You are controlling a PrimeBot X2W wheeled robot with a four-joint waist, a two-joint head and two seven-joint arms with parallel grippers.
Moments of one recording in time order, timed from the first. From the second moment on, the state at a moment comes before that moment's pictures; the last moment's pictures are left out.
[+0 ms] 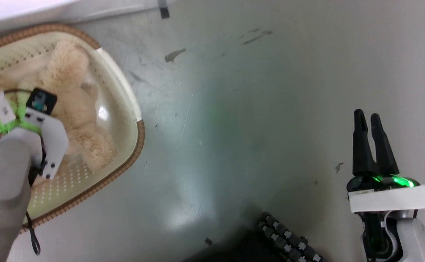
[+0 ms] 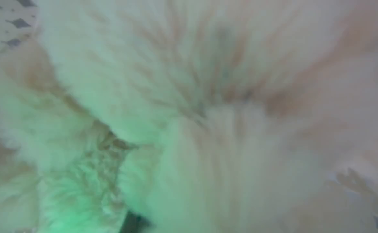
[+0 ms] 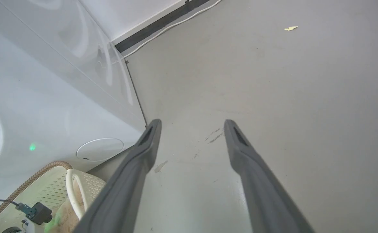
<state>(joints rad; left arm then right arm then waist) -0.89 0.55 -0.59 0.94 -0.22 -0.06 0.38 -0.21 -0.05 0.05 0.03 0.72 0.13 -0.26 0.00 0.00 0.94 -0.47</state>
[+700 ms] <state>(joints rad) -0.67 0.36 -0.56 1.05 -0.32 0.00 -0.04 -0.10 -0.05 -0.08 0.05 0.54 0.13 -0.26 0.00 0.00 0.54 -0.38</state>
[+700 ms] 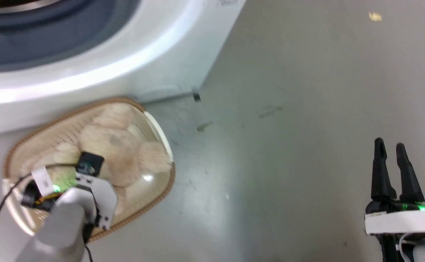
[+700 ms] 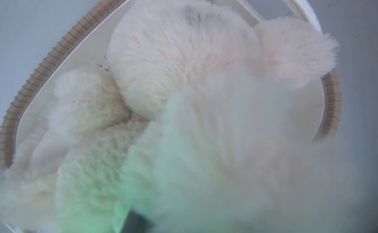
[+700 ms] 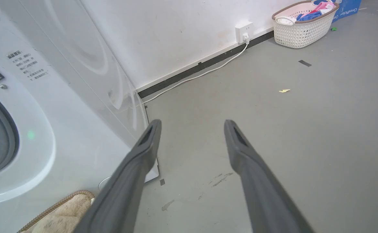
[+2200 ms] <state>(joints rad) -0.75 0.51 -0.21 0.14 -0.35 0.15 -0.01 -0.06 -0.05 -0.09 0.06 0.55 0.13 -0.26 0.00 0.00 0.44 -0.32</state>
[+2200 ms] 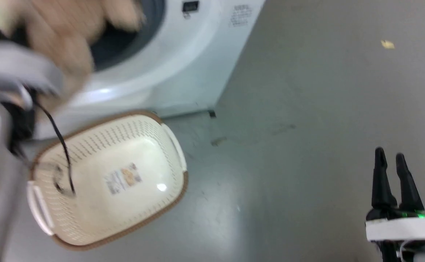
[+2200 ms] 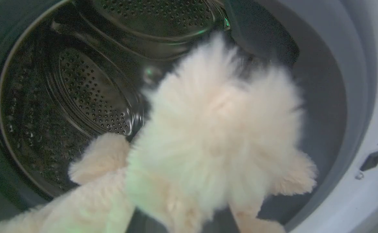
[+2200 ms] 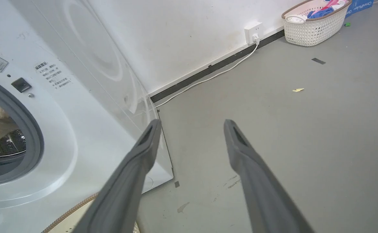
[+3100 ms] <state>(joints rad) -1.61 0.59 -0.38 0.81 -0.17 -0.04 0.30 -0.17 -0.05 0.05 0.08 0.72 0.13 -0.26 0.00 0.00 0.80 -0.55</state>
